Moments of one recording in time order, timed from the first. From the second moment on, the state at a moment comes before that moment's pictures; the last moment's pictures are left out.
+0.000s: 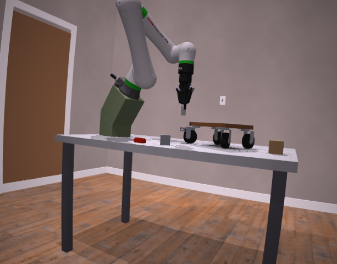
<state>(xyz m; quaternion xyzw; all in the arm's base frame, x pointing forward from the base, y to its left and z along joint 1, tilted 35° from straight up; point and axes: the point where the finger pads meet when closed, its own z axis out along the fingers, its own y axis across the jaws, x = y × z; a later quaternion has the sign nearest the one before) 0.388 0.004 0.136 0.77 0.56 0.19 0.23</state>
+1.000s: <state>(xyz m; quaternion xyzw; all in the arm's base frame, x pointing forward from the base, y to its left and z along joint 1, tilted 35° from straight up) 0.414 -0.002 0.096 0.77 0.56 0.19 0.23</state>
